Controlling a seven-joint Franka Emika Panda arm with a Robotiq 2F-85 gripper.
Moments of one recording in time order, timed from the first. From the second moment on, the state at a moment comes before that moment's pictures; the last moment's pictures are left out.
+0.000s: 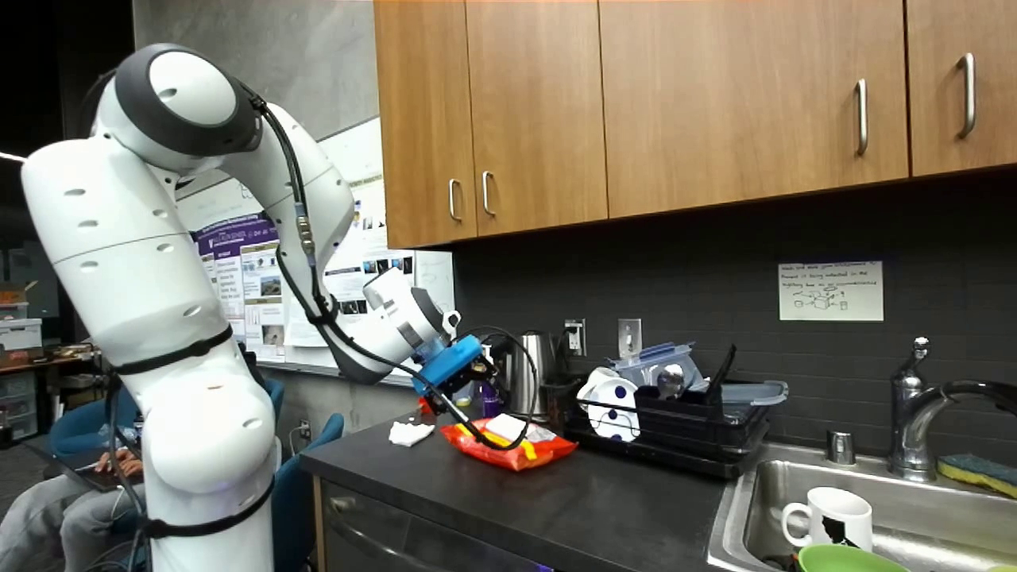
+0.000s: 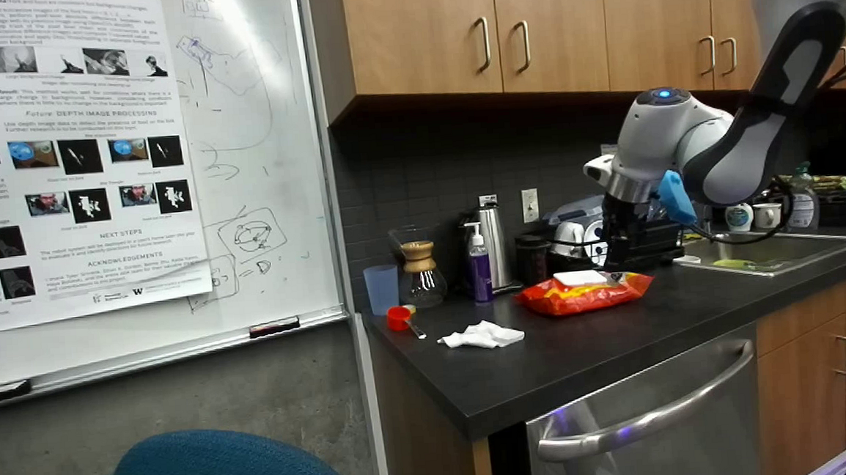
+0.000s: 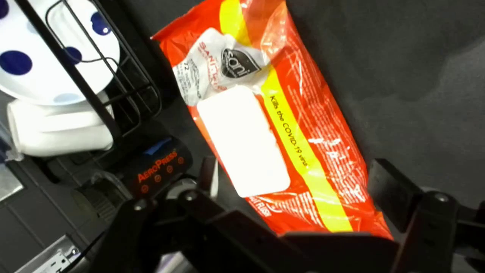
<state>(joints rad) -0.27 -0.32 0.23 -2.77 -0.97 3.04 0.02</state>
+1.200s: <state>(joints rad) -0.43 -0.41 0.43 -2.68 -1.85 3.09 0.73</state>
